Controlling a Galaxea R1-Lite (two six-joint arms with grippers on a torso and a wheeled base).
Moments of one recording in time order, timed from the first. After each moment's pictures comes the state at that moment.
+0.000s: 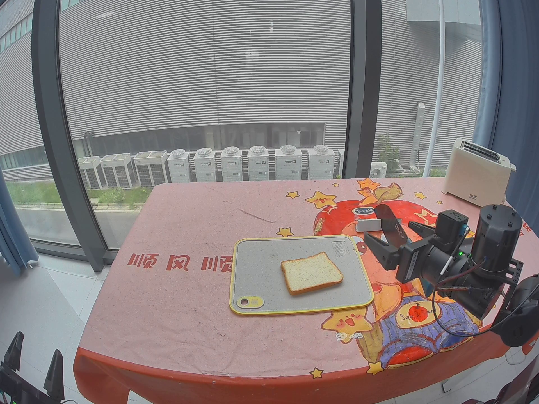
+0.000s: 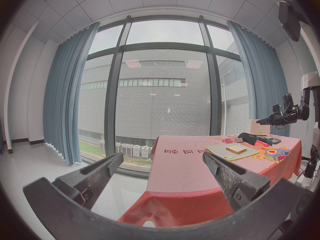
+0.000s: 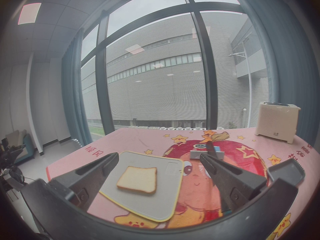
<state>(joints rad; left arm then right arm) -0.01 0.02 -0.02 -0.02 0.05 -0.04 0.59 1.64 -0.41 -1.02 -0.22 0.17</state>
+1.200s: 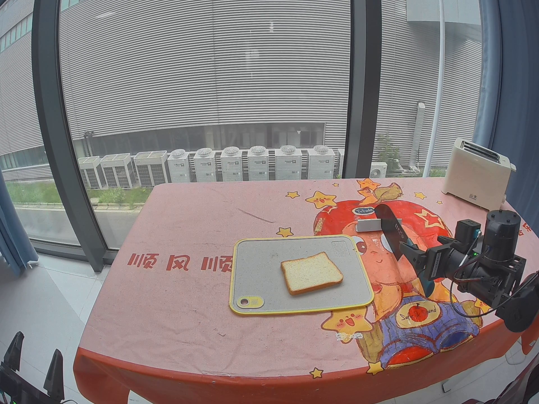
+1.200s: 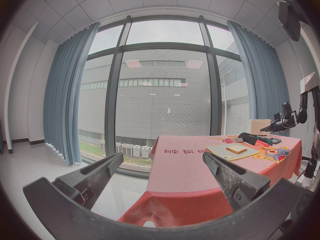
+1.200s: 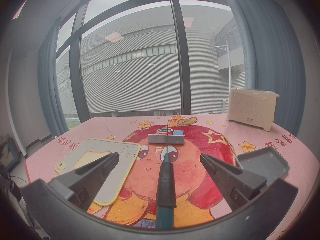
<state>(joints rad) -0.01 0.02 -0.02 -0.02 0.05 -0.04 0.31 1.70 -0.34 -1.00 -0.11 0.14</state>
